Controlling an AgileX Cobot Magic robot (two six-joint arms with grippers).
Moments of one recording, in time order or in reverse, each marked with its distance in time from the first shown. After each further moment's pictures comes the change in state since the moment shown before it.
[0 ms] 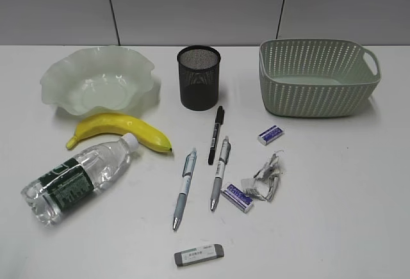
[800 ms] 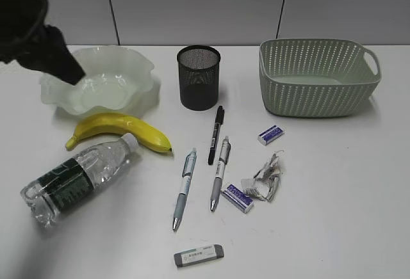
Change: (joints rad) left arm -0.183 1.473 -0.738 -0.271 0.131 0.685; right arm 0.000 0.000 0.000 0.000 0.000 0.000
